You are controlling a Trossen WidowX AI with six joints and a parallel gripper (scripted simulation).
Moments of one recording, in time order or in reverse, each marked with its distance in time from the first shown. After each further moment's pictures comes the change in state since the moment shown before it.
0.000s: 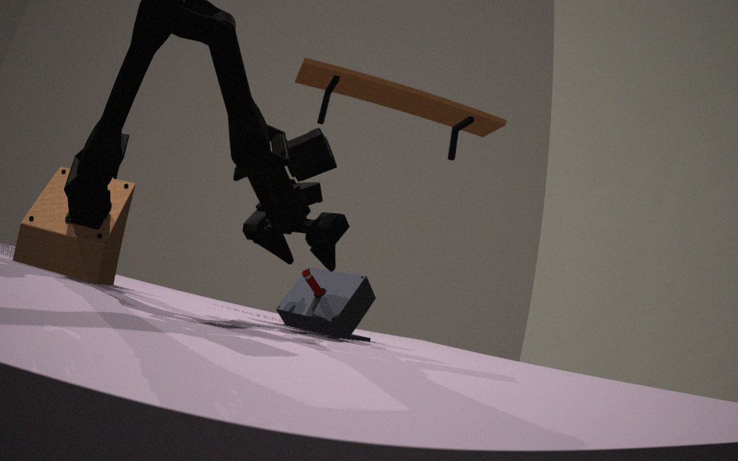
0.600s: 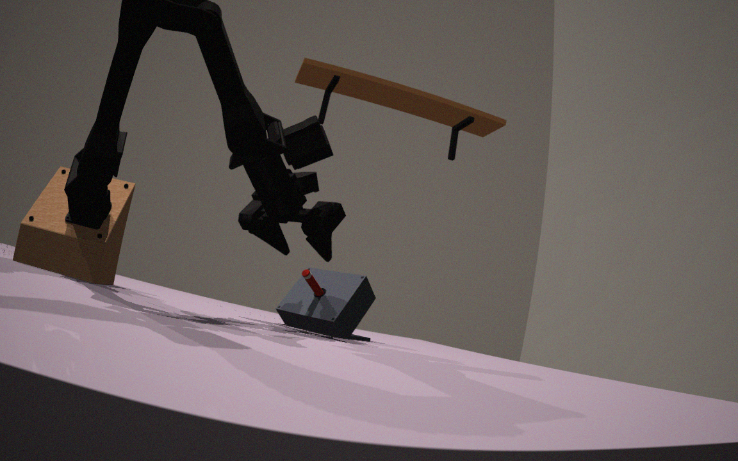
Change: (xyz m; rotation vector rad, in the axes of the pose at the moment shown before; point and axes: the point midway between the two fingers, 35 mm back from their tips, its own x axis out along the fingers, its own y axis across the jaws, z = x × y) arm -0.020 0.000 0.001 -0.002 0.001 0.003
